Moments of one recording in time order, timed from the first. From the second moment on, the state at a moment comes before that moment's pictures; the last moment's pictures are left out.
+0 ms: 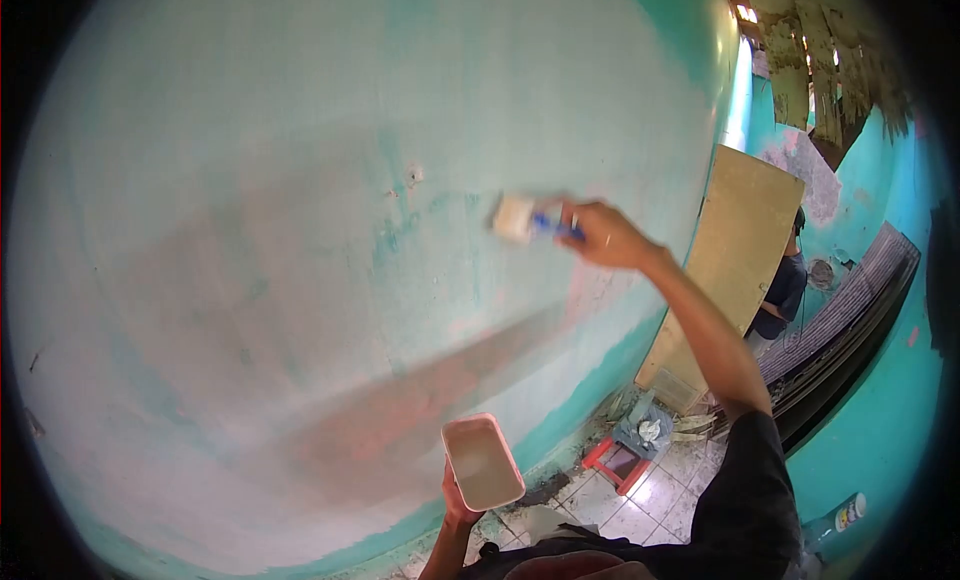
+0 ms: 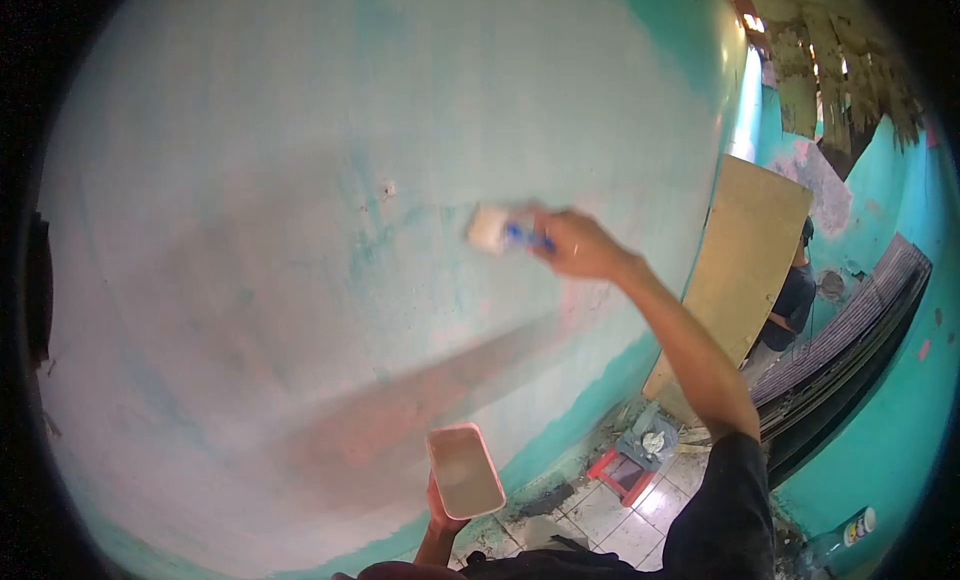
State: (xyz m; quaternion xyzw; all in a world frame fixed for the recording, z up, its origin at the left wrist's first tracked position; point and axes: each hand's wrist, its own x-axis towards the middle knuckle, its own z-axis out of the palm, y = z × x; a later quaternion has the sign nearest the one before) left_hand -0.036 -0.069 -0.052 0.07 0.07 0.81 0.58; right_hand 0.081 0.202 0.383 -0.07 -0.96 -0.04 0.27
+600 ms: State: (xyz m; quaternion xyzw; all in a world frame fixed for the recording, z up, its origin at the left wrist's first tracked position) left_hand -0.013 -0.087 -0.065 0.04 0.03 0.83 0.55; right_hand 0.007 0.184 0.694 -0.30 -0.86 -0.18 0.37
